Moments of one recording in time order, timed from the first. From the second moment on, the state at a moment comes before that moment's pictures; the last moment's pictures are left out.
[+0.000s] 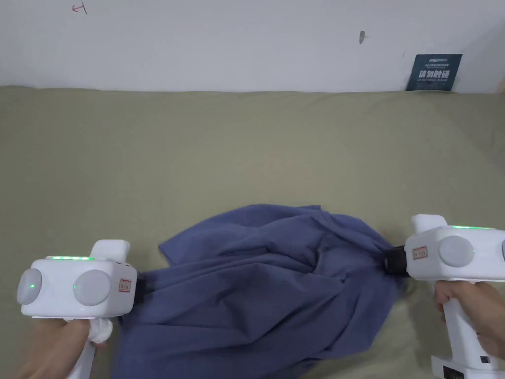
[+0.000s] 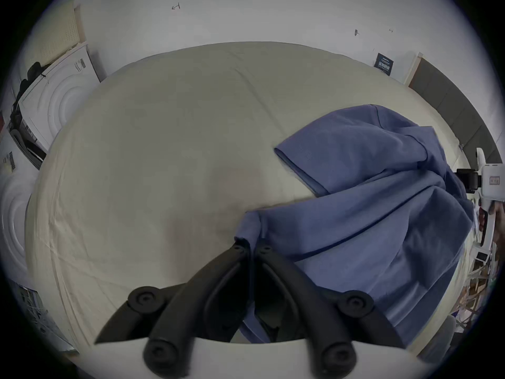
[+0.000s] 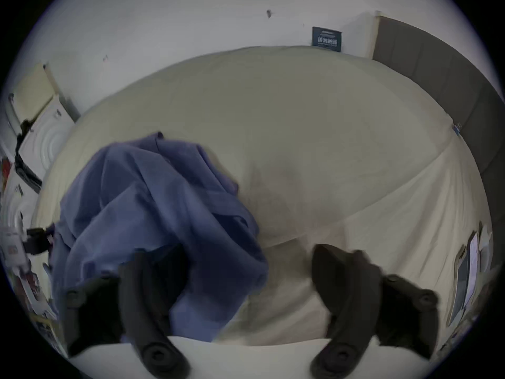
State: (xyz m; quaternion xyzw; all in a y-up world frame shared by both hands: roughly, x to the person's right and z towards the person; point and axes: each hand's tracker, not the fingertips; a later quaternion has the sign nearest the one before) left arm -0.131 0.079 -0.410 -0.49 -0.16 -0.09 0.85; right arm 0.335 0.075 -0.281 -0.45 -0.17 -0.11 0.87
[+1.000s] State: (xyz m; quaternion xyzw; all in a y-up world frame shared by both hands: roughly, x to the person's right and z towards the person) left arm -0.194 0.445 -0.391 -0.23 -0.06 -0.05 0.97; right arm 0.310 0.425 -0.218 -0.21 -0.20 -0.01 0.96
